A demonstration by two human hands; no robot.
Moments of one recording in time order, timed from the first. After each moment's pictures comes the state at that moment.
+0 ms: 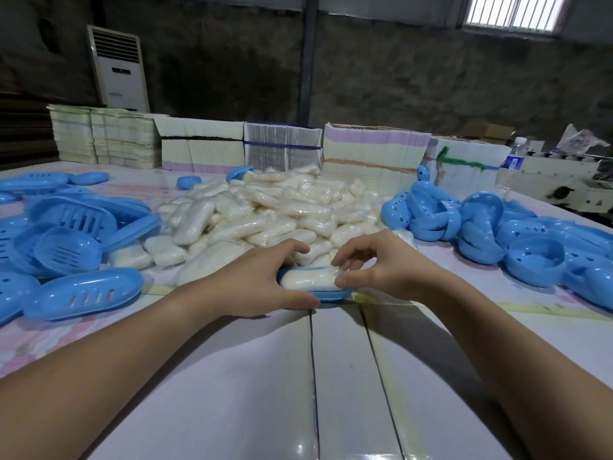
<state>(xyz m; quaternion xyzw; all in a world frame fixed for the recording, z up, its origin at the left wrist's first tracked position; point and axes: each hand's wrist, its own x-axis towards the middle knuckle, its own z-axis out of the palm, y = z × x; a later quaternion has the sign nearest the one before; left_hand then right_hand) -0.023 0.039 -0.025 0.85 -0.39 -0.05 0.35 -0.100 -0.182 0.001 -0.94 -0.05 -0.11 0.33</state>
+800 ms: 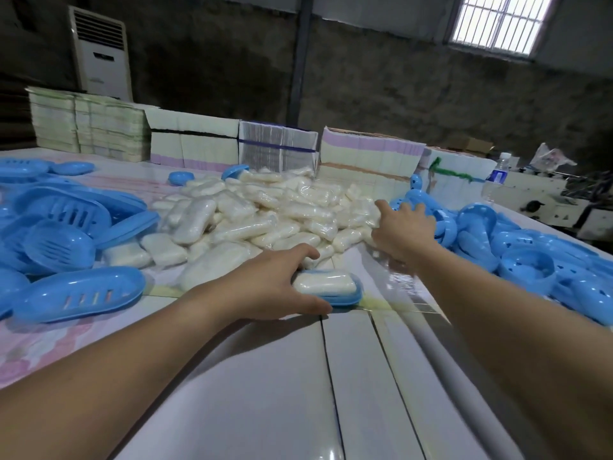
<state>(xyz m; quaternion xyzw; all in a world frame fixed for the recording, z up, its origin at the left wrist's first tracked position) -0.013 0.036 -0.028 0.87 -0.40 -0.03 0.28 -0.015 -0.229 0.011 -0.95 0.26 -0.16 -0.08</state>
